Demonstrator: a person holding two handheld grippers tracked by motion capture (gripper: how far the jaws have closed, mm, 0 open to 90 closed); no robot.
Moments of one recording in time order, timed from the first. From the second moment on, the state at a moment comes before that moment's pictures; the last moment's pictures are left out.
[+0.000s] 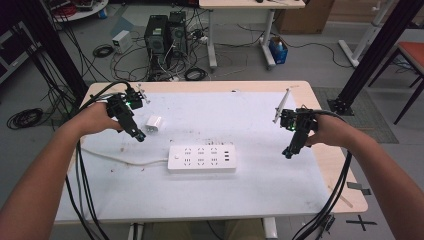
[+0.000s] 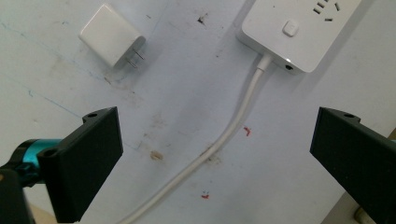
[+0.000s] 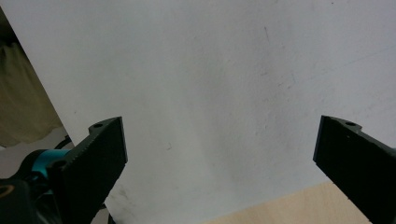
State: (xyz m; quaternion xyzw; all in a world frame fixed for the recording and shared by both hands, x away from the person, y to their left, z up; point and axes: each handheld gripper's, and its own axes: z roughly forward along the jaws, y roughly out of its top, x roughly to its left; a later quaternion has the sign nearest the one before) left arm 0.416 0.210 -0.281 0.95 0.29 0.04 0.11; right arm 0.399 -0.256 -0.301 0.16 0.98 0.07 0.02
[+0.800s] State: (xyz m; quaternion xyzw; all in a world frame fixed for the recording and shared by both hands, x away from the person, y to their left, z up) left arm 0.455 0.208 -0.282 0.86 0.47 0.09 0.15; right arm 0.398 -0.258 -0.298 0.17 0.98 0.08 0.03
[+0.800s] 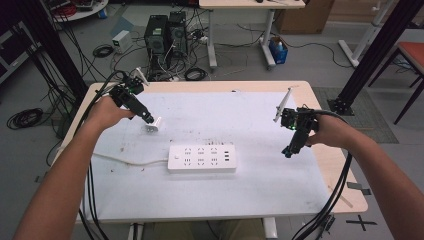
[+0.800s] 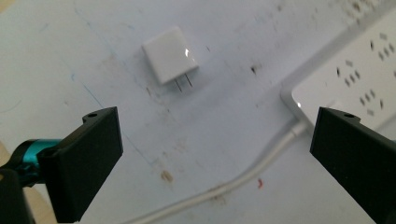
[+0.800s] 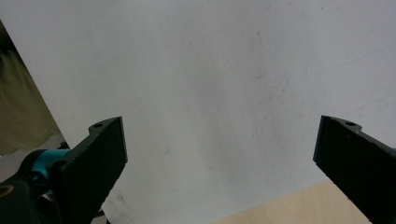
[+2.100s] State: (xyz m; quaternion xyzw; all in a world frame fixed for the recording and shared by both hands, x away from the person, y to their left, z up) left arm 0.520 0.199 -0.409 0.78 0.59 0.11 0.17; right arm 0.388 -0.268 -0.300 0.19 0.98 0.10 0.03
